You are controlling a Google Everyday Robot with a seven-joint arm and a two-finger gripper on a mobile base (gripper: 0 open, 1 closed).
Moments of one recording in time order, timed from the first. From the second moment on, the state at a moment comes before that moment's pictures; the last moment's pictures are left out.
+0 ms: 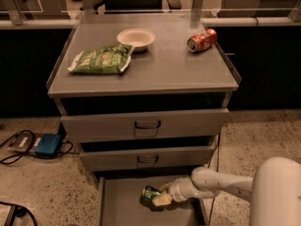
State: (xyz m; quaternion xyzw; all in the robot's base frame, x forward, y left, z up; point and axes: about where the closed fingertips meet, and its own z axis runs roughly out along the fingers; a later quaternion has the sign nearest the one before) arm 0.503 -0.058 0.260 -0.42 0.83 0.31 0.21
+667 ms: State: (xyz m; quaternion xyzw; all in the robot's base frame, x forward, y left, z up) arm 0.486 -0.059 0.197 -0.43 0.81 0.30 0.25
